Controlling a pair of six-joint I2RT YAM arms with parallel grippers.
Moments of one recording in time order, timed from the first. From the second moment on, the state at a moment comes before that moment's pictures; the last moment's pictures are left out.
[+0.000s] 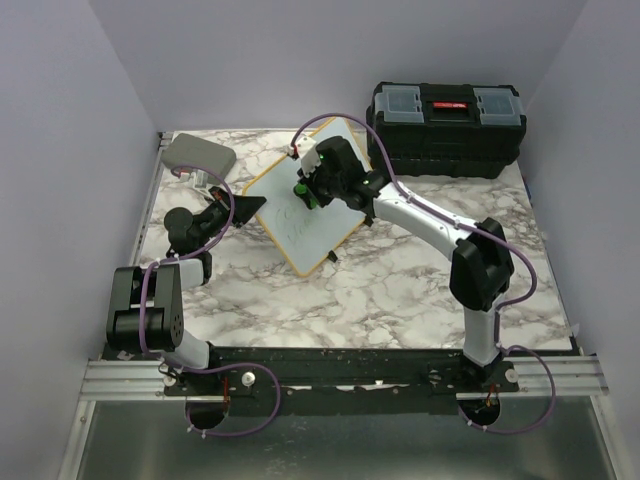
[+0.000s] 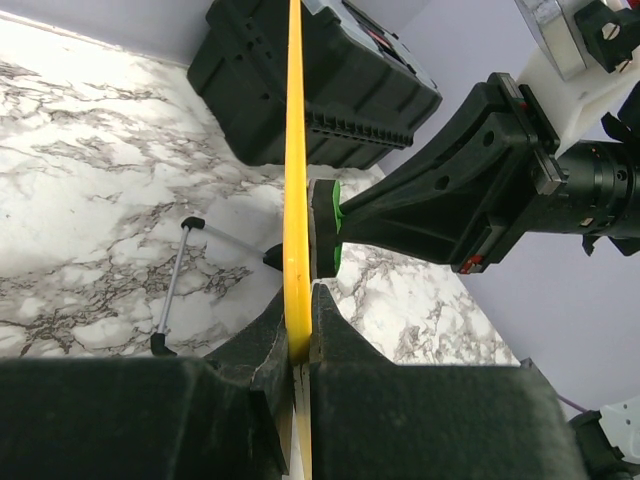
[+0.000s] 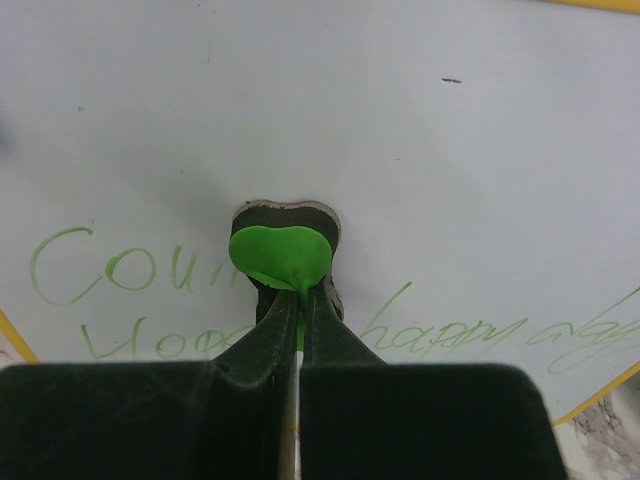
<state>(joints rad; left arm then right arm) 0.06 1.51 0.51 1.19 0.81 -0.85 0.74 1.96 1.71 -0.34 -0.03 -0.22</state>
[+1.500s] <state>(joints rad) 0.06 1.51 0.51 1.18 0.81 -0.86 0.73 2.02 1.83 -0.47 -0.13 -0.15</state>
